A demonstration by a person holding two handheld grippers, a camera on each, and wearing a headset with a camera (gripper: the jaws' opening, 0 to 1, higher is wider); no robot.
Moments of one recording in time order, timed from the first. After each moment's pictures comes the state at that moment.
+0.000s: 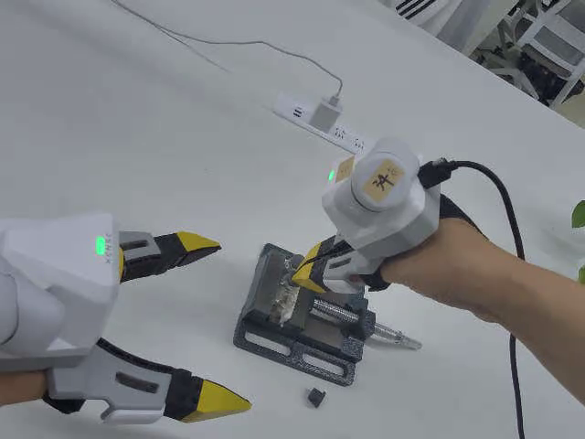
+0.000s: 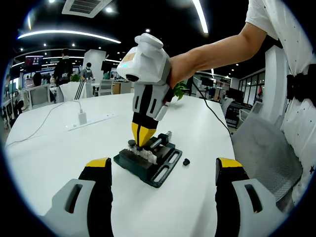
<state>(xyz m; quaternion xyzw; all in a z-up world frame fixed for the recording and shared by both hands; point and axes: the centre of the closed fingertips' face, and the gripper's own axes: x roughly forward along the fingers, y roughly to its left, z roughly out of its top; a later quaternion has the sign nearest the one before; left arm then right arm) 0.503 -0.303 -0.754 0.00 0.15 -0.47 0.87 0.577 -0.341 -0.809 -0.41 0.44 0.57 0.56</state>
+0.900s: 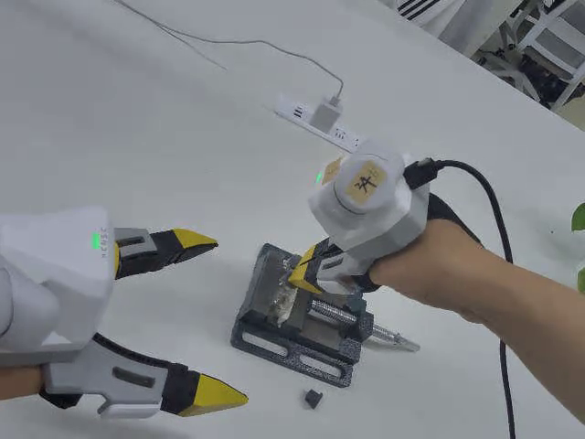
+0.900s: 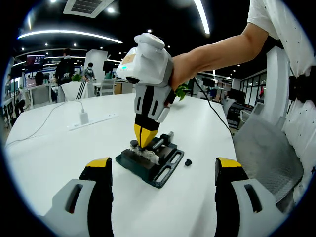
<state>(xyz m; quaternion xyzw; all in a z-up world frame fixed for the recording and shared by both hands) 0.508 -0.301 -0.755 -0.01 0.15 -0.47 0.87 0.578 -0.340 -0.813 -0.43 0.45 0.56 0.55</state>
